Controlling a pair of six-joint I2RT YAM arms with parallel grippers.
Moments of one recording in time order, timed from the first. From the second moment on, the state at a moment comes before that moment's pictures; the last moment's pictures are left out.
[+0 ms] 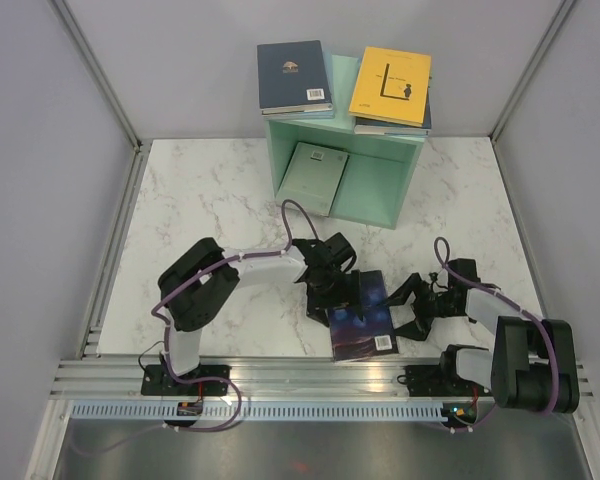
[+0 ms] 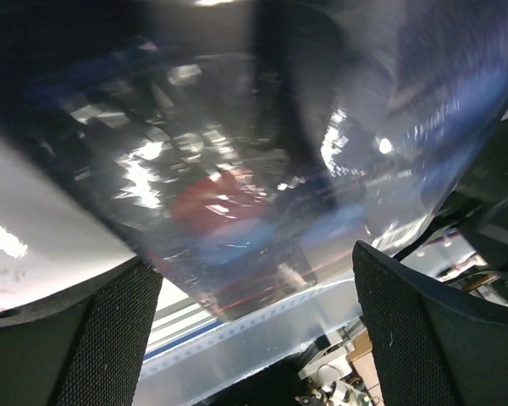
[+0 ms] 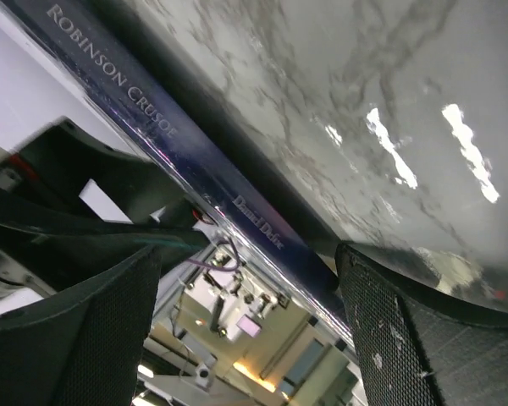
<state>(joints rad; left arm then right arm) -0.98 1.92 1.22 -0.55 0.35 -0.99 -0.10 1.22 0.31 -0.46 -0.82 0.75</state>
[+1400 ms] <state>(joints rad) -0.92 1.96 1.15 -0.08 0.61 -1.10 -0.01 1.10 0.59 -0.44 -0.69 0.80</state>
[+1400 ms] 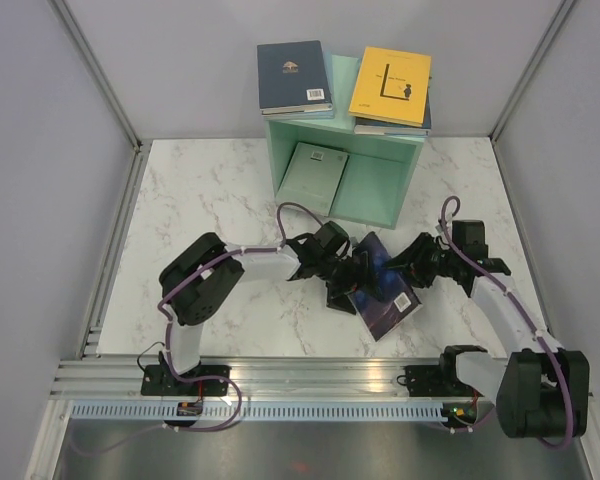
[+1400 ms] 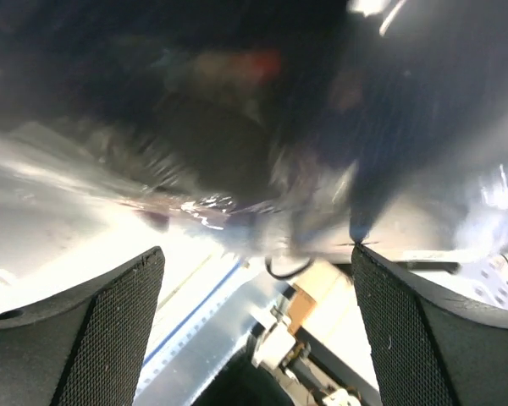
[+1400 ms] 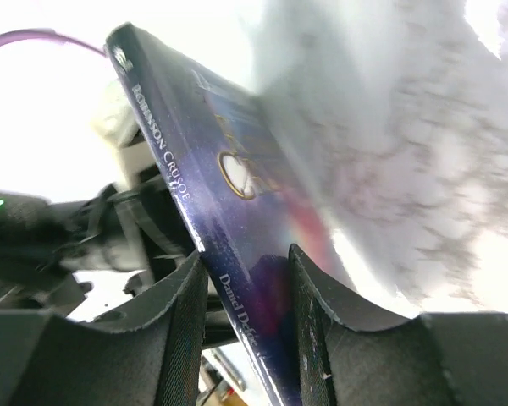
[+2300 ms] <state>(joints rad) -0.75 1.82 0.96 -0.16 0.57 -0.97 0.27 1.12 0.76 -0.46 -0.43 1.09</state>
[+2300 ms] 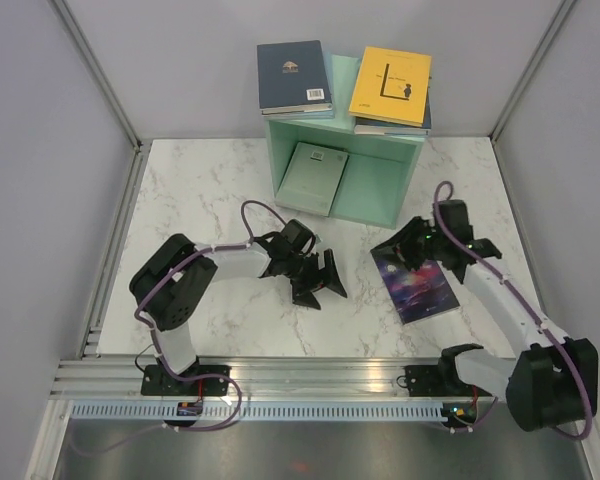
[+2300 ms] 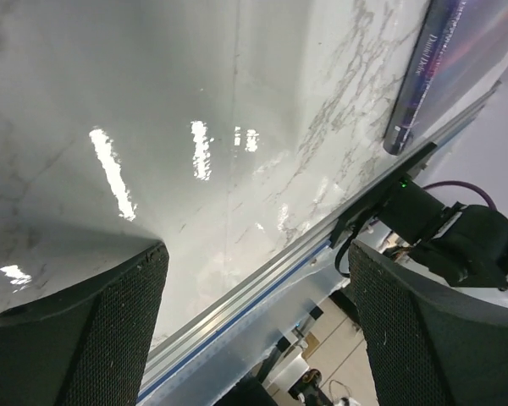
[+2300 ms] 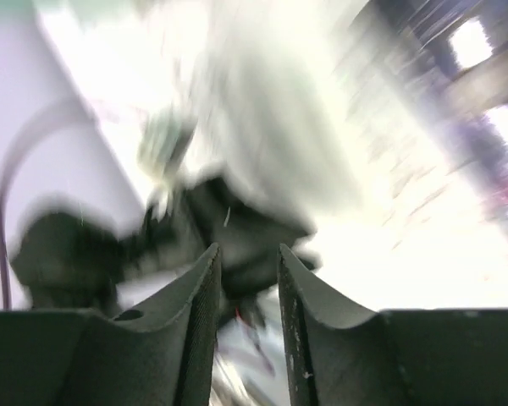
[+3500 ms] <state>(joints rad) -0.78 1.74 0.99 -0.29 0.45 -0.94 -0.27 1.50 0.62 -0.32 -0.46 0.67</state>
